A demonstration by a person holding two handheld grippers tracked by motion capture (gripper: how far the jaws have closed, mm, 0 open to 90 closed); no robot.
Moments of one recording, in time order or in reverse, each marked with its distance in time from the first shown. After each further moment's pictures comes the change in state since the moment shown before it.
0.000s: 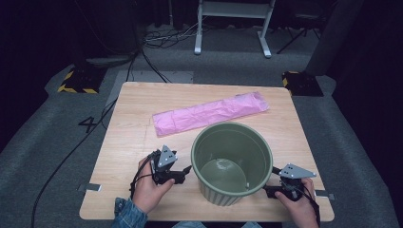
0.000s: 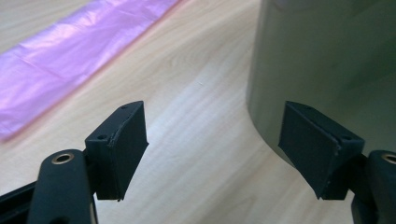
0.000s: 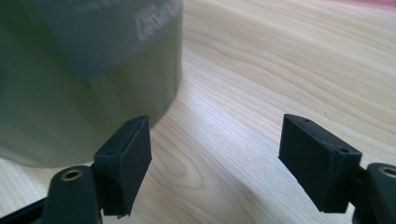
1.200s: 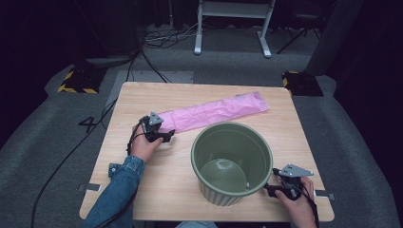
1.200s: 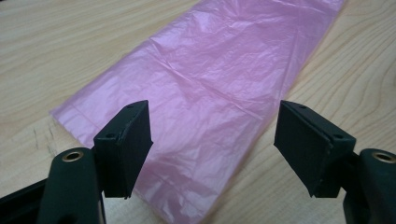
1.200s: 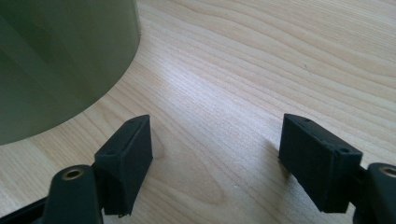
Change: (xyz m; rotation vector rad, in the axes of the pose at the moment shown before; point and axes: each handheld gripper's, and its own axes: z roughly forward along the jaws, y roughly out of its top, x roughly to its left) left arm 0.140 0.000 0.088 0.071 0.126 -0.081; right arm -0.012 -0.016 0.011 0.083 -0.060 0.048
